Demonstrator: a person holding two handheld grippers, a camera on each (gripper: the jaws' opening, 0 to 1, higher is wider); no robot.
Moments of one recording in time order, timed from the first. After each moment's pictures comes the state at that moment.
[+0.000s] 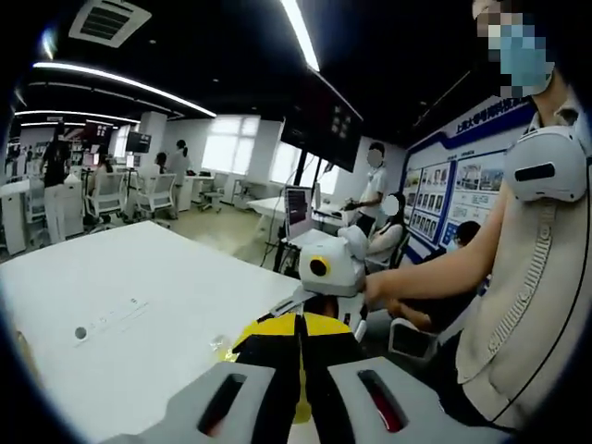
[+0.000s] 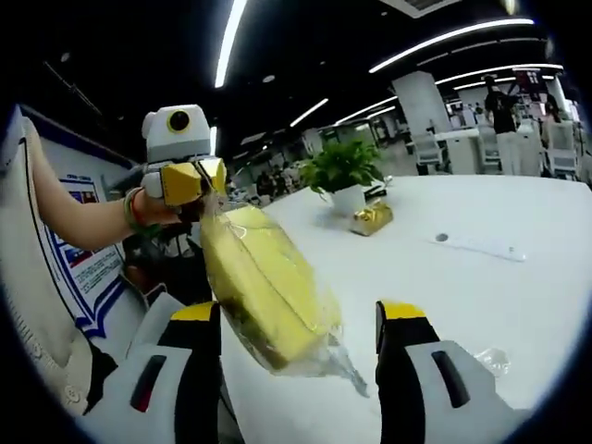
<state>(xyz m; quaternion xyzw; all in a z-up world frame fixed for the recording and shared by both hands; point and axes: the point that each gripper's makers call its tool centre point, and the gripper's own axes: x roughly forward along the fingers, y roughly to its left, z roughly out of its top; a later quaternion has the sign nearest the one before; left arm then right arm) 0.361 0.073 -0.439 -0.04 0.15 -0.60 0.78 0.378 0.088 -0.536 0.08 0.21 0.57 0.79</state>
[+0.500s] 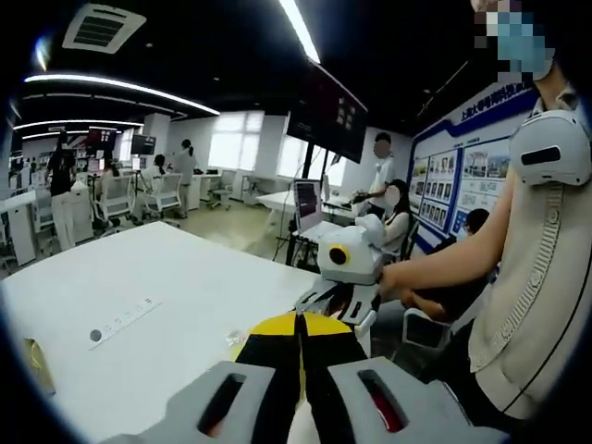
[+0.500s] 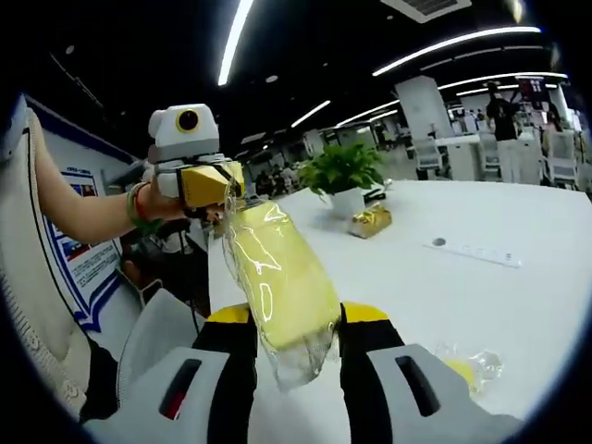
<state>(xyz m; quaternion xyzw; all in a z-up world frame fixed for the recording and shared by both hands) 0.374 0.085 -0.448 0.00 0.15 -0.57 0.80 0.374 0.082 -0.536 0.06 0.20 0.56 0.80</state>
